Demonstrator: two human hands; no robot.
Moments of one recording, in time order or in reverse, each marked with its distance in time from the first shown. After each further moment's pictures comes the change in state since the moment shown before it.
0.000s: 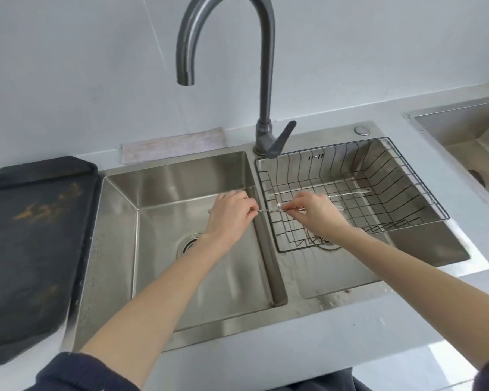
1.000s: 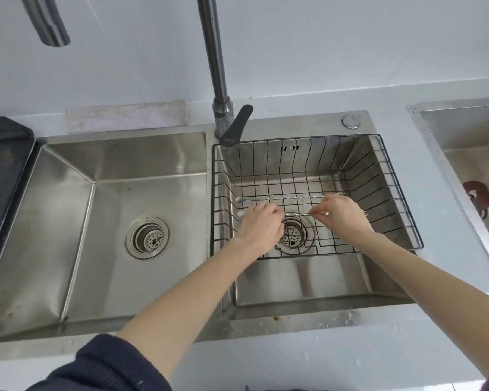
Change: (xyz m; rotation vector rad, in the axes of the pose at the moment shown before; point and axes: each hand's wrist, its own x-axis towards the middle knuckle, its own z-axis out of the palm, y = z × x) left_hand 0.082 0.129 0.097 0.000 -0.335 -0.006; right_hand 0.026 0.172 -0.040 -0.143 -0.147 0.106
